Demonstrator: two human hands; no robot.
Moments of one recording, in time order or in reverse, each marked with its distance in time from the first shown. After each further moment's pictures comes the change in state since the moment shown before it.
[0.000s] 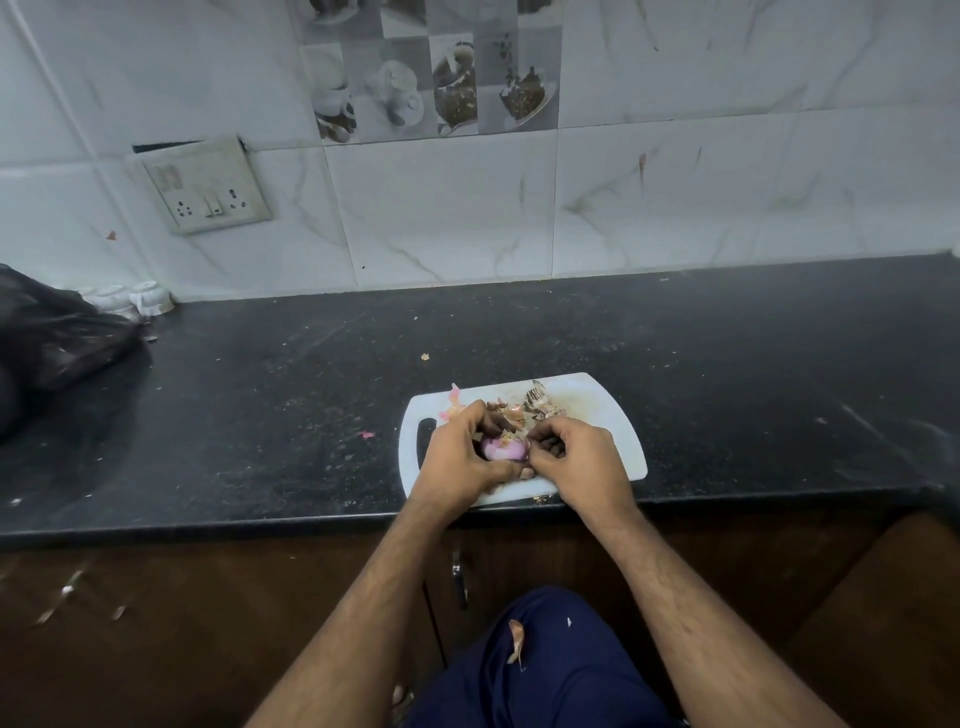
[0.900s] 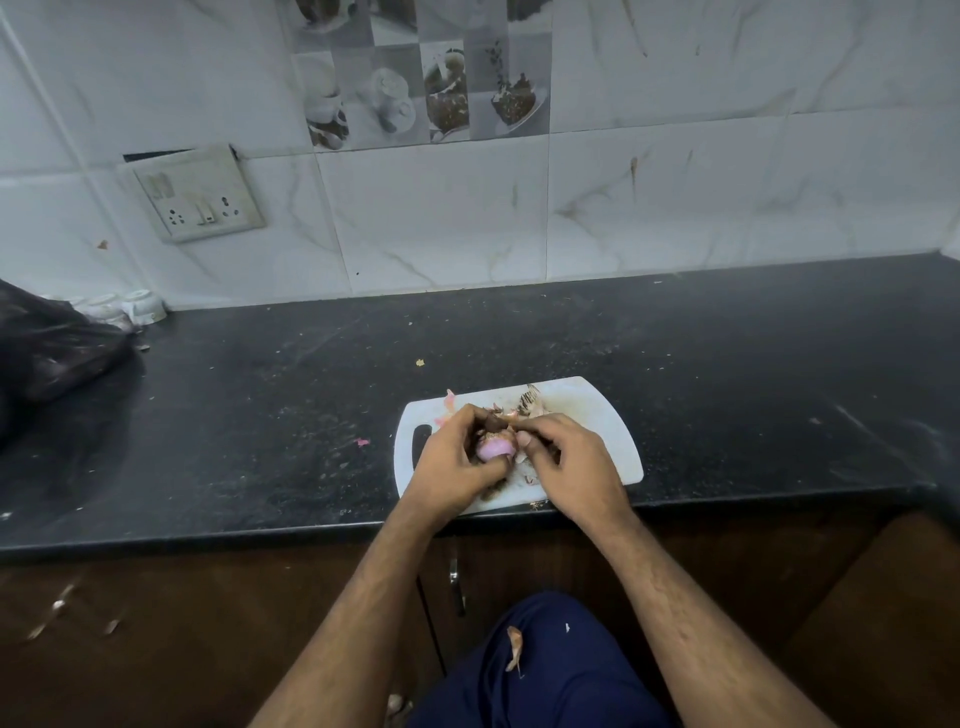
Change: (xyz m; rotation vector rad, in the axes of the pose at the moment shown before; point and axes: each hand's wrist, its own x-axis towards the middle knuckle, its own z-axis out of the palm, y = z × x) left_hand 0.004 -0.011 -0.002 -0.187 -0.045 0.034; right_hand 0.002 0.006 0.003 0.003 0.026 -0.176
